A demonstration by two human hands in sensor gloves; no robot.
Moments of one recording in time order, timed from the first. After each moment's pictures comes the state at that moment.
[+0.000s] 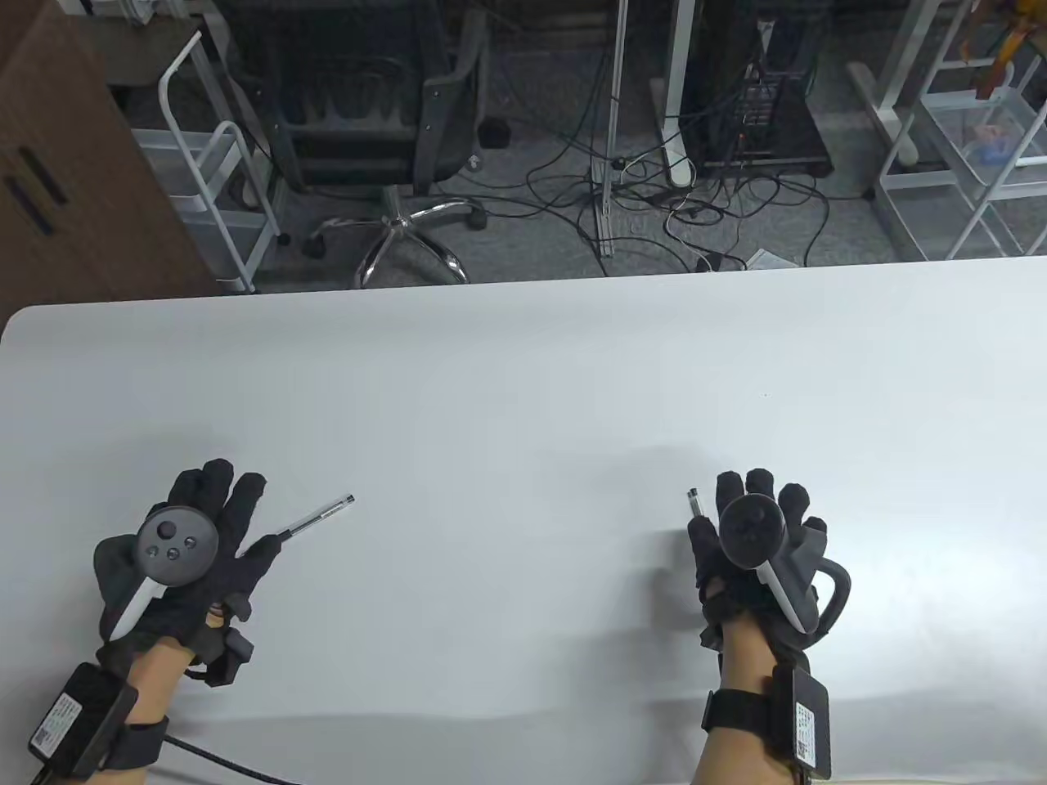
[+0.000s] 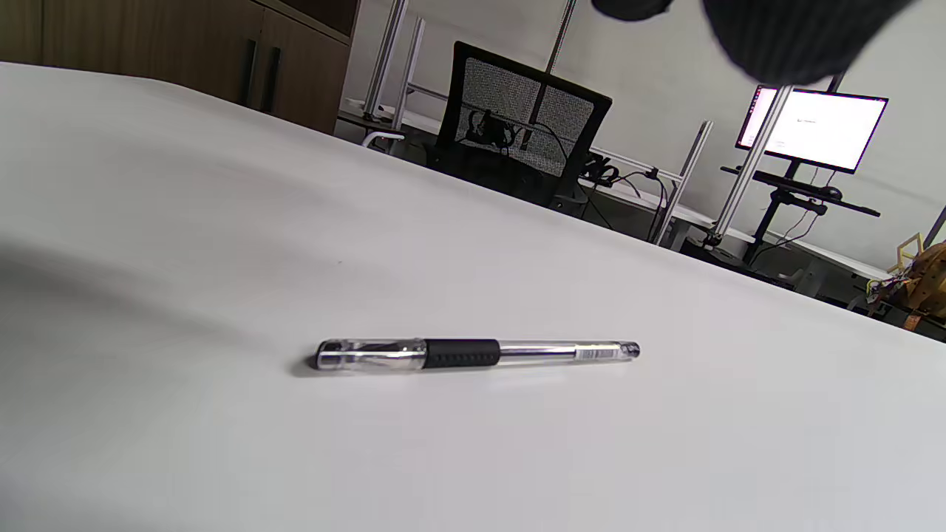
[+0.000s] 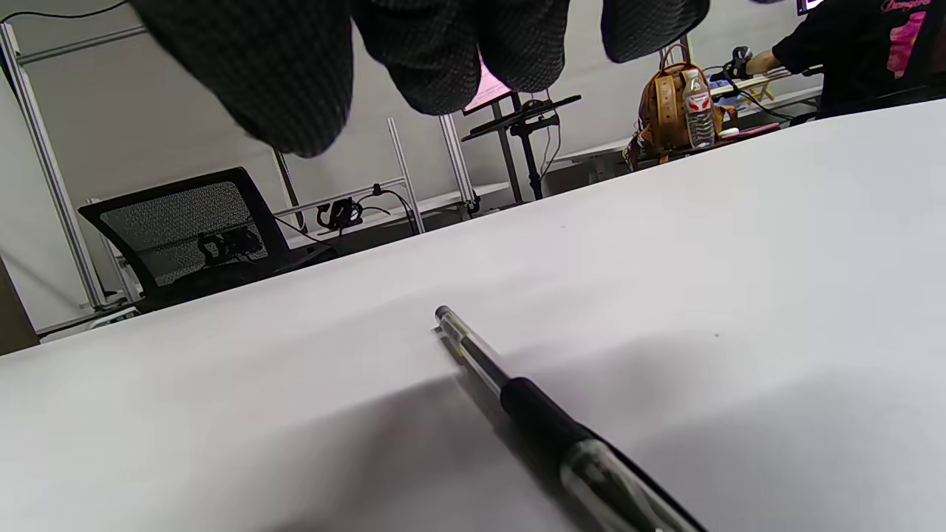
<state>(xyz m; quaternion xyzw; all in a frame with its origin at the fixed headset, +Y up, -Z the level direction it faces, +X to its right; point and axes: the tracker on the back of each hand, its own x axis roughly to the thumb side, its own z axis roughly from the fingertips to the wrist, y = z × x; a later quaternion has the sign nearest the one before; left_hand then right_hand) -0.371 -0.684 -0.284 -0.01 0.01 0.16 0.99 0.199 -0.717 -0.270 -0.18 -0.02 0.97 0.16</state>
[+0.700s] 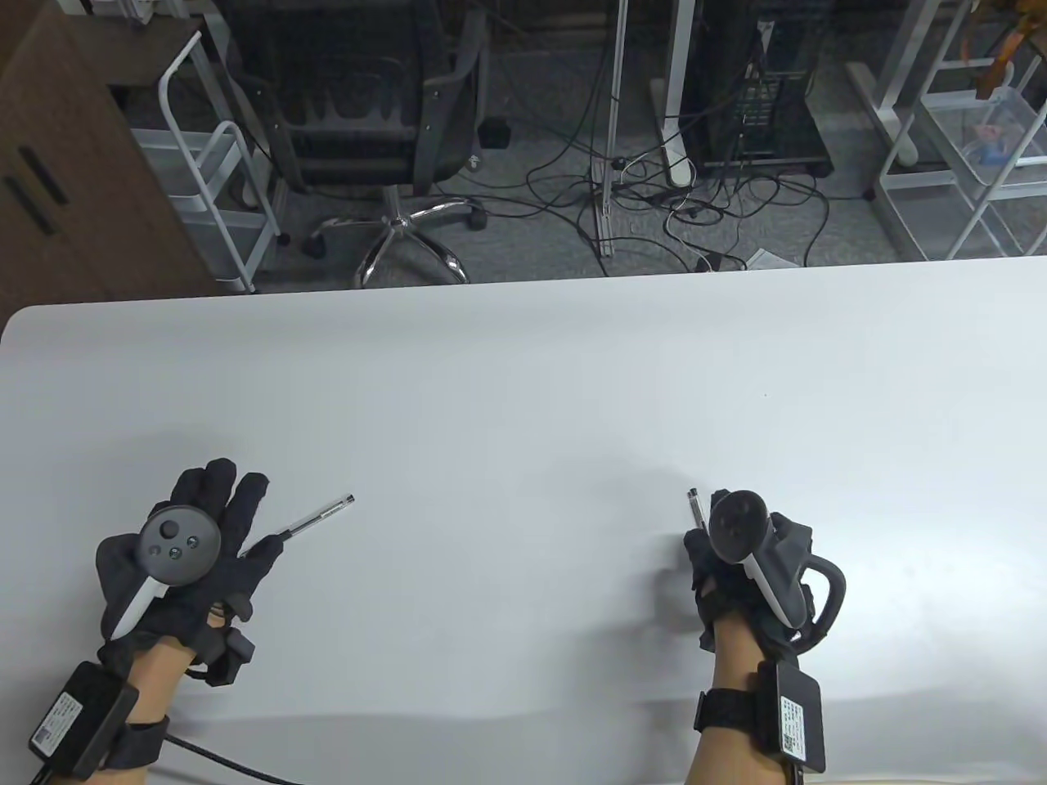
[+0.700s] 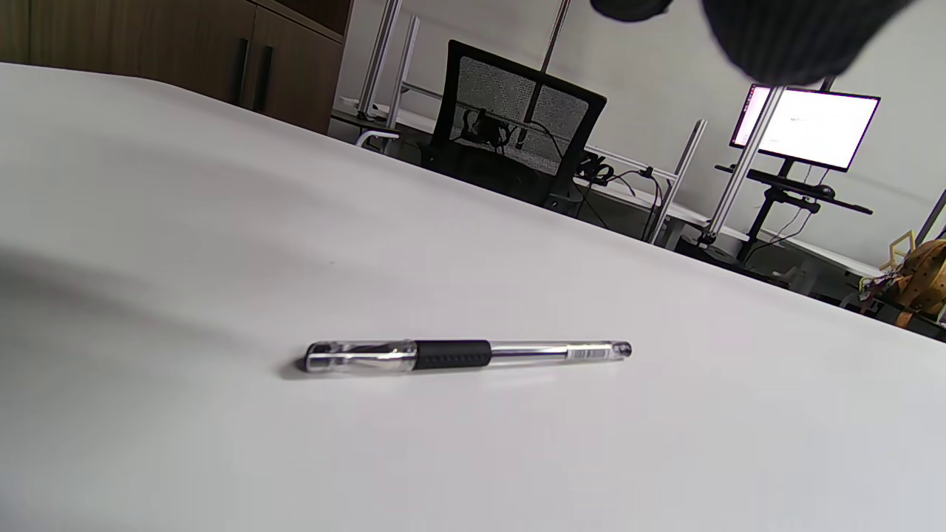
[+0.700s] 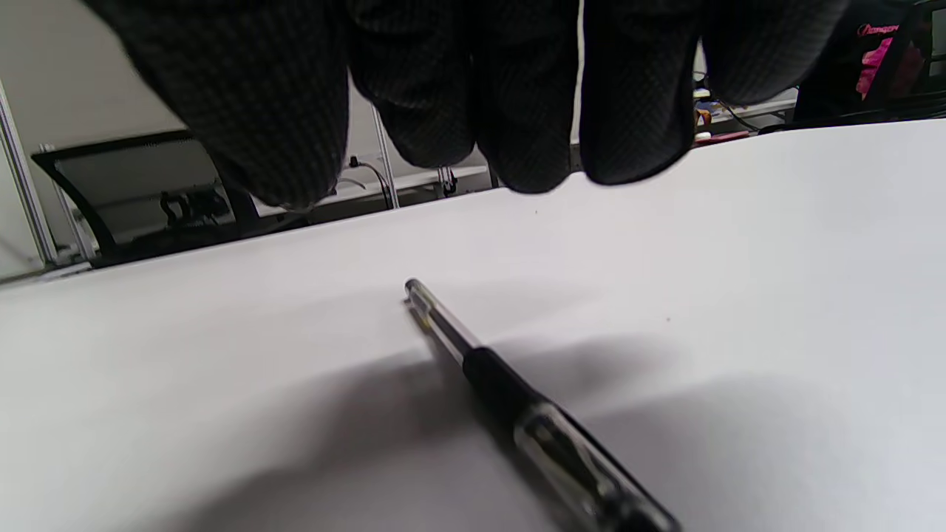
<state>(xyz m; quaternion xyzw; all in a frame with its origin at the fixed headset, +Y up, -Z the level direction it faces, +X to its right) -0.370 -0.683 -0.285 -0.01 0.00 0.16 0.99 0.189 -0.722 -0.275 -0.20 0.02 0.97 0.10</state>
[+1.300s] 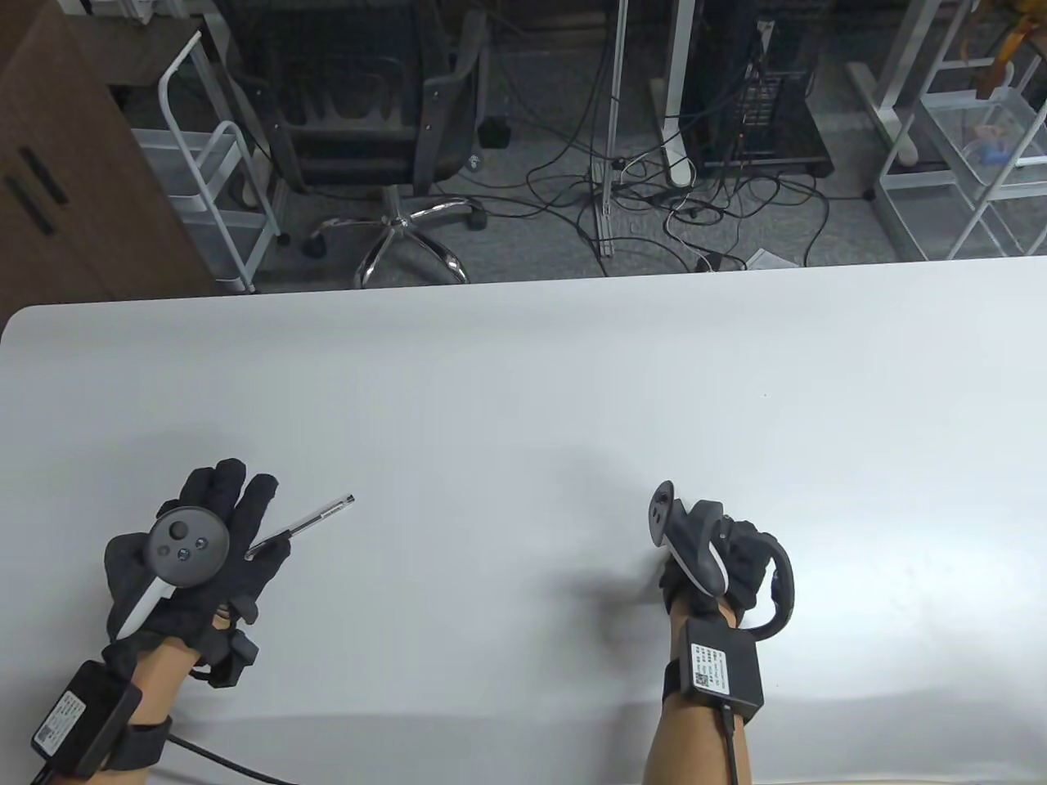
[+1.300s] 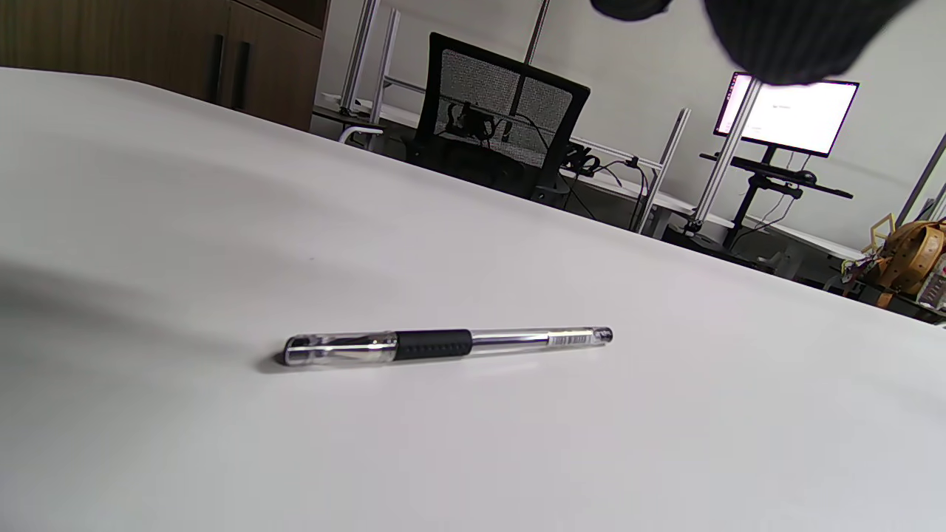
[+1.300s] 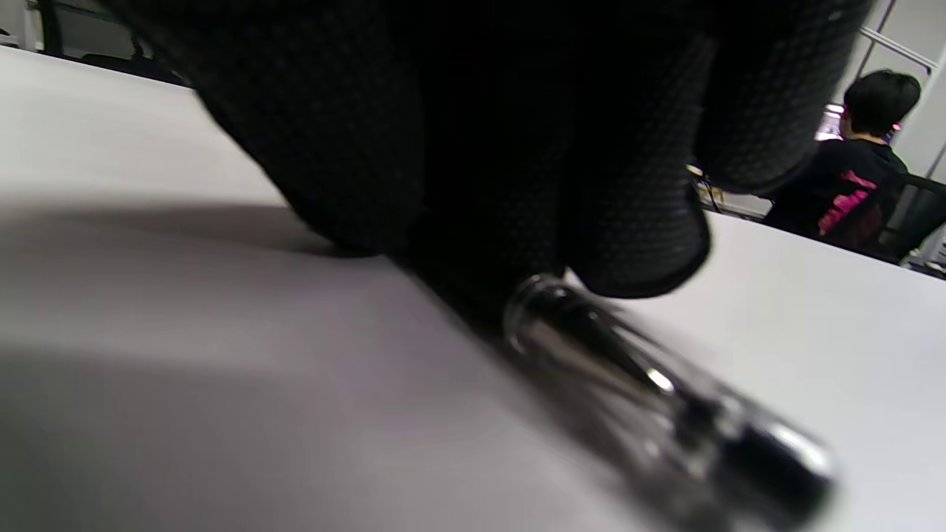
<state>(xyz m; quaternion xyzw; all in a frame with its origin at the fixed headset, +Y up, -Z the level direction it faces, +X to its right) -0.361 -0.683 -0.285 -0.01 -0.01 0.15 0.99 0.147 -0.757 -0.309 -0.21 0.02 0.97 -0.11</state>
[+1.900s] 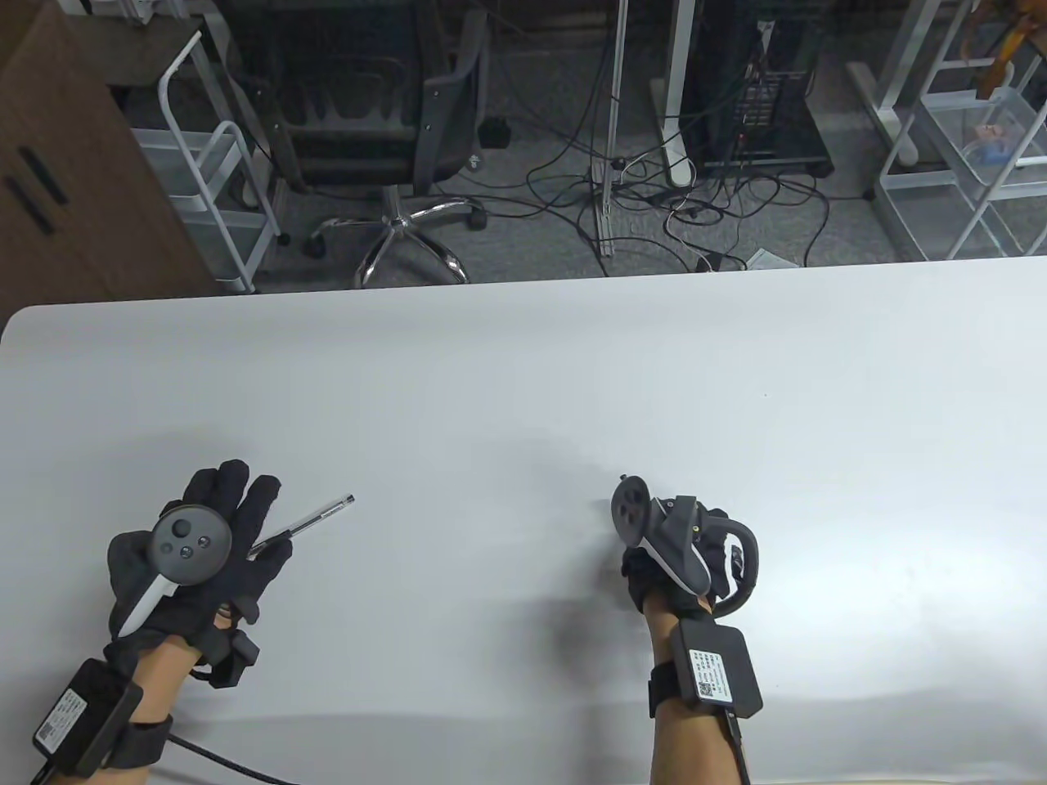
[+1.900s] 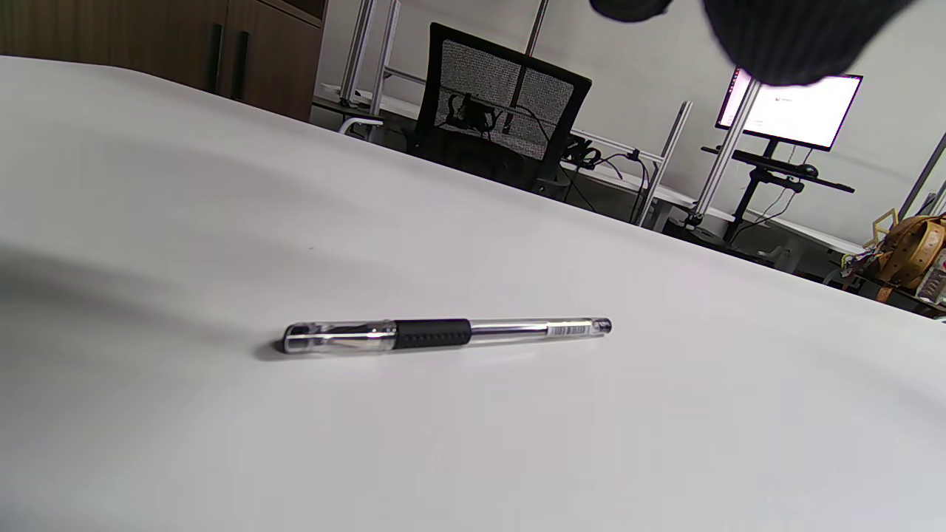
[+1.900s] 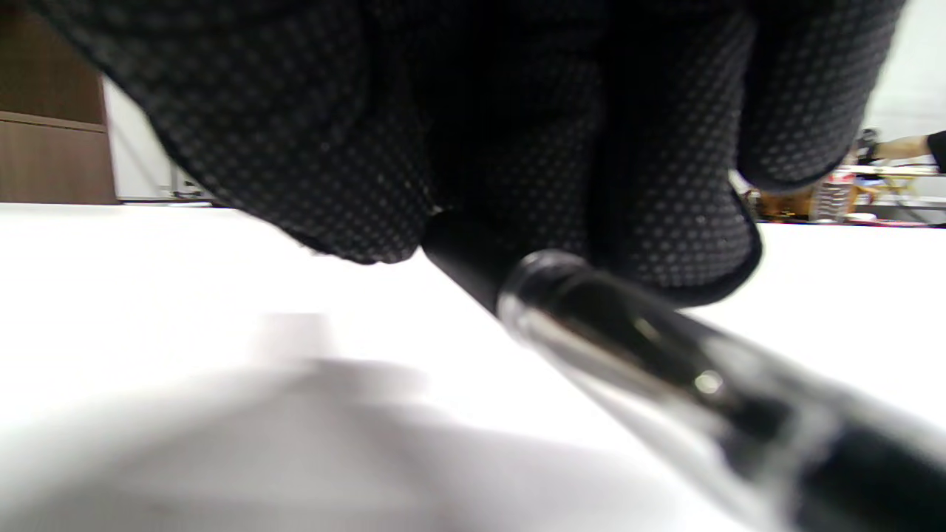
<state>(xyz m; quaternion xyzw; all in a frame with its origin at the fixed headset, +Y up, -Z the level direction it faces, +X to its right) -0.361 -0.685 -0.286 -0.02 -0.01 0.15 0.99 0.102 -0.720 -0.310 -0.08 -0.03 1.00 0.02</state>
